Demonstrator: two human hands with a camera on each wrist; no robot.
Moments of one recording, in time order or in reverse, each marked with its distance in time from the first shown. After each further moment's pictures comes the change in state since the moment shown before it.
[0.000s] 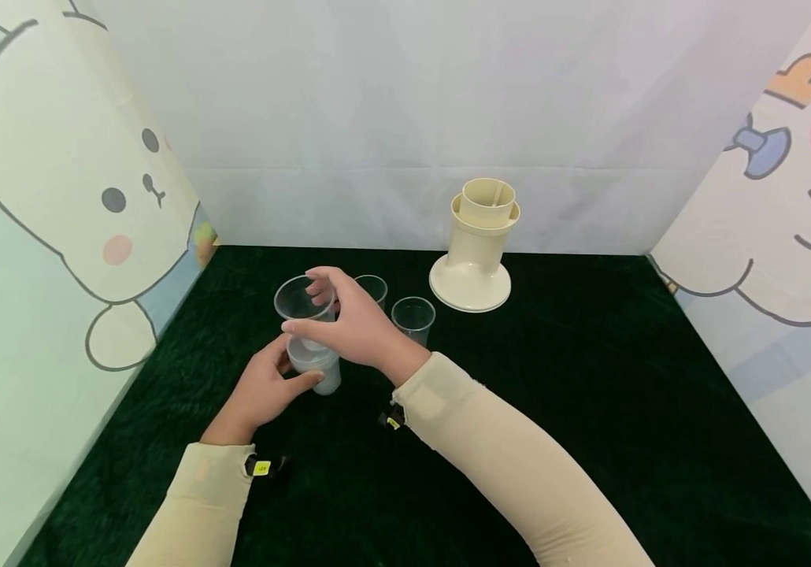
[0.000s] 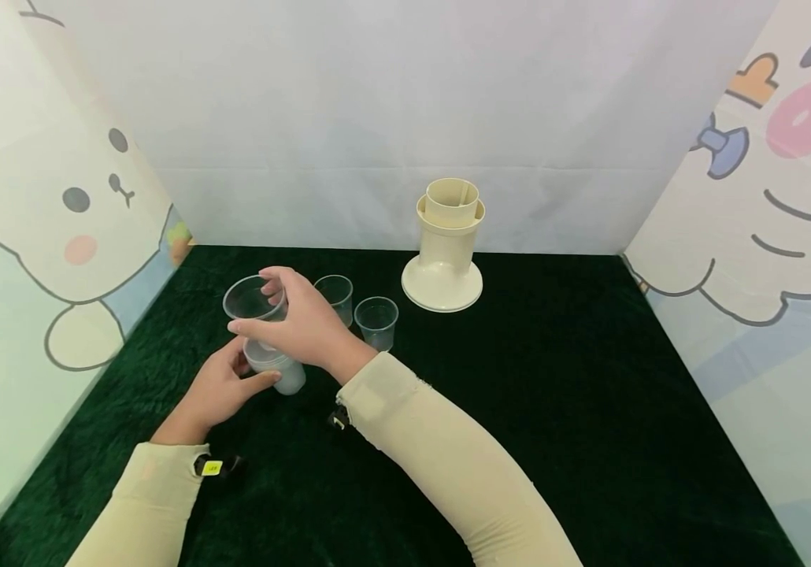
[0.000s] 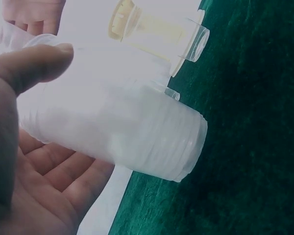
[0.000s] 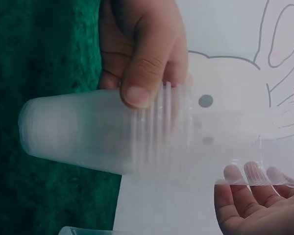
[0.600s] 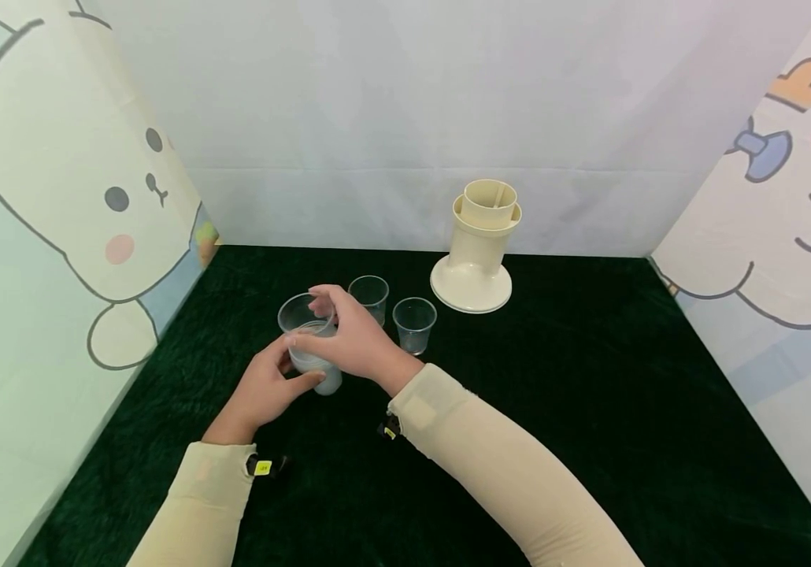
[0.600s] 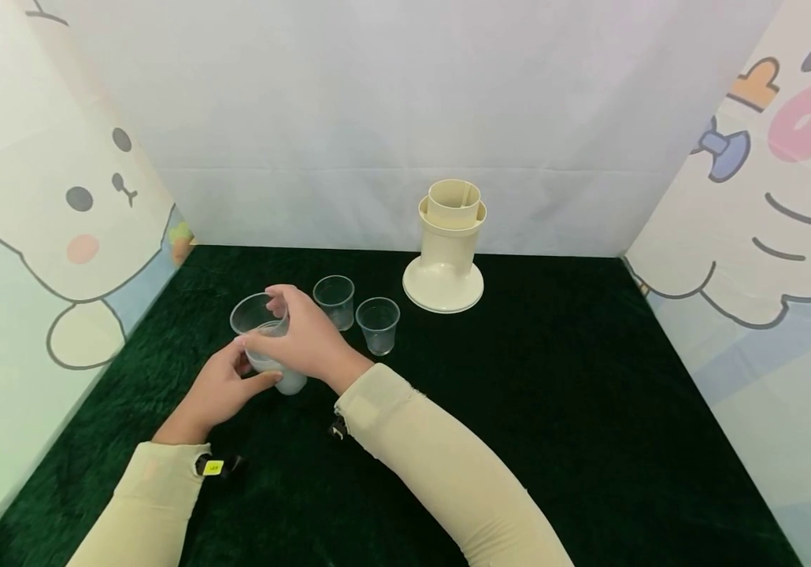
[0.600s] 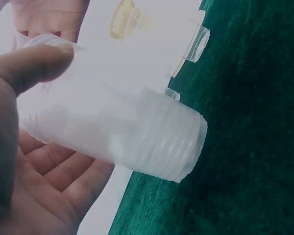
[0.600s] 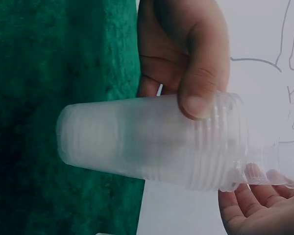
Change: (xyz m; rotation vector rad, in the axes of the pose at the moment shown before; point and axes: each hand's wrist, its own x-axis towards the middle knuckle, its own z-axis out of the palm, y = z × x) left_hand -0.001 -0.003 0.000 0.006 0.003 -0.010; right_hand -0.001 0.021 0.018 0.023 -0.036 0.075
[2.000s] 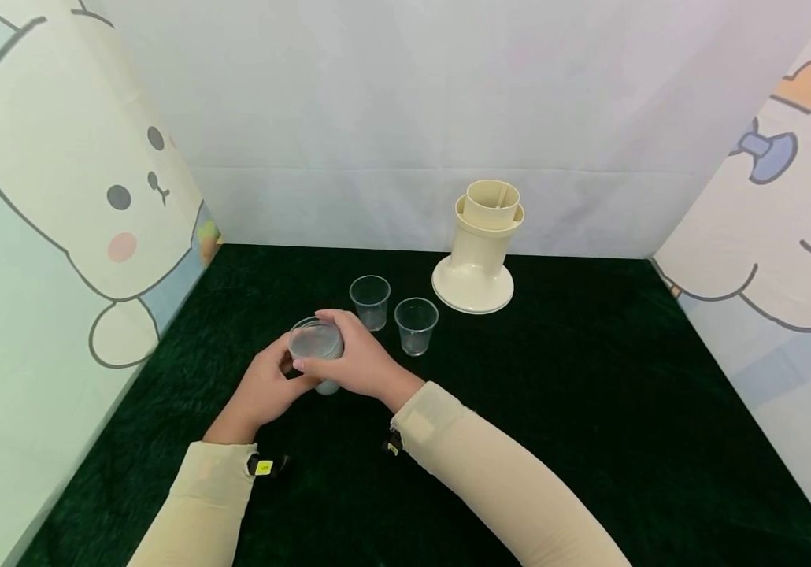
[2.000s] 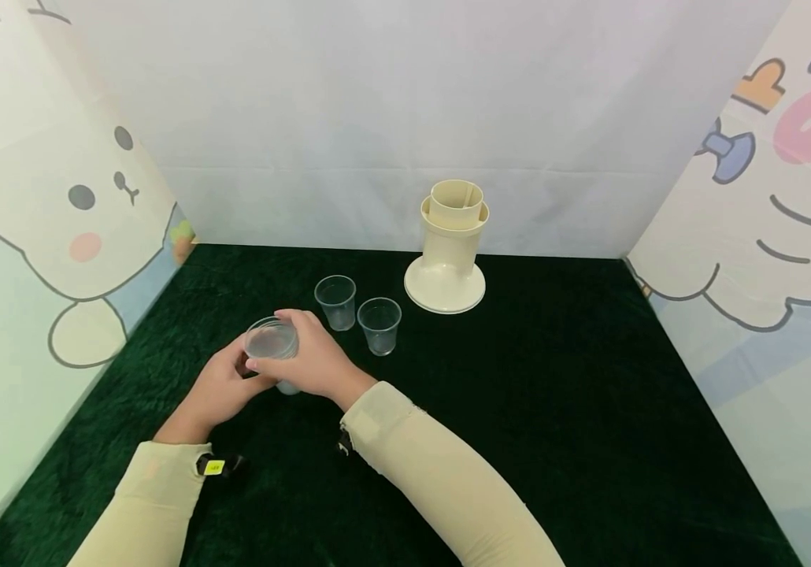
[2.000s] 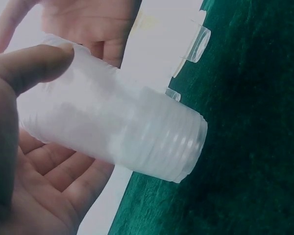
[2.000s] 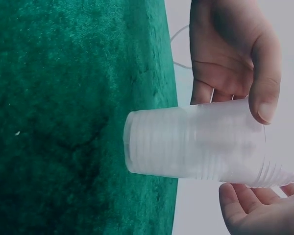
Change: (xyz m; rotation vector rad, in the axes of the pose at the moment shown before) left_hand 0.000 0.000 -0.001 0.011 0.019 0.101; right_hand -0.008 0.039 0.019 0.066 -0.036 0.050
